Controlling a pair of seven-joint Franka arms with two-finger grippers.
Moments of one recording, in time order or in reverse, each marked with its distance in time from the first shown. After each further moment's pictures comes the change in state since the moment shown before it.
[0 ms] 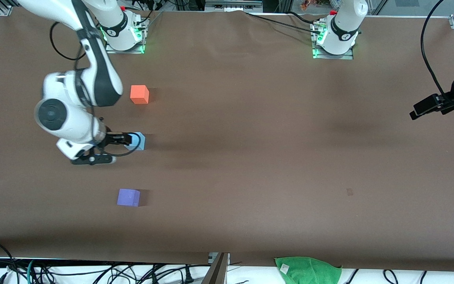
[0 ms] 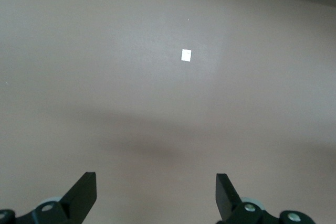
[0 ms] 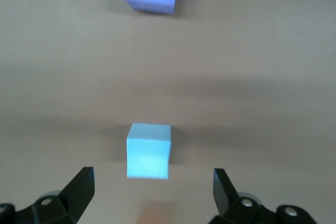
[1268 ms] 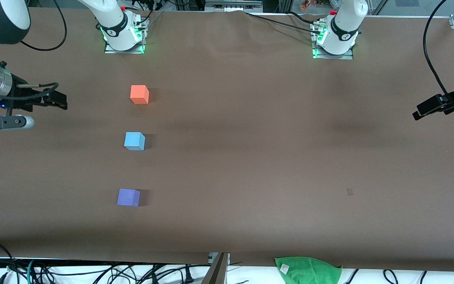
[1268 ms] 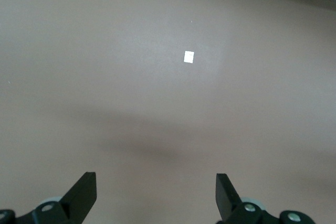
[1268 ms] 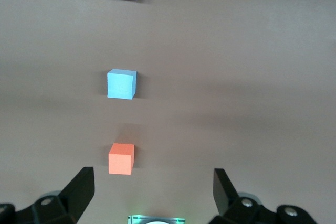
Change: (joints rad) left arm 0.004 0.001 0.009 0.002 -0.003 0.002 0.000; right arm -0.189 -0.187 0.099 0.256 -0.080 -0.475 -0.099
